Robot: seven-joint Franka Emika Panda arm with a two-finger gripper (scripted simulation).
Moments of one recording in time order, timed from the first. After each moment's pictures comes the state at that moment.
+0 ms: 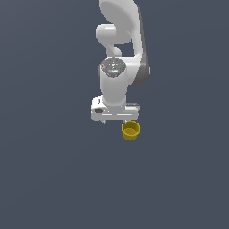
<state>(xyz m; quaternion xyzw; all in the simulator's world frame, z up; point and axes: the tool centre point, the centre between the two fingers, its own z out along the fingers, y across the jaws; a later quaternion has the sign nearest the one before) -0.013 0.002 0.152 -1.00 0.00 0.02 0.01</state>
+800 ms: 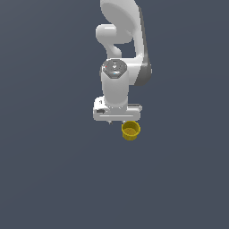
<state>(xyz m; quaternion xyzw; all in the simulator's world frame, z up) -0.013 0.012 0.149 -1.00 0.01 0.02 0.02</state>
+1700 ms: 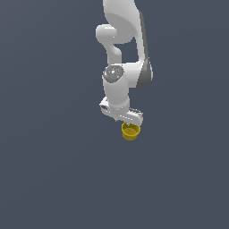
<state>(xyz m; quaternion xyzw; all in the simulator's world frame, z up) -0.037 0.042 0.117 -0.97 0.24 0.03 0.08</state>
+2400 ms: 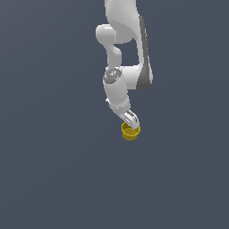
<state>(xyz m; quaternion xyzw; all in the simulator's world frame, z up) -0.061 0.058 0.092 -0.89 0.45 0.05 0.11</state>
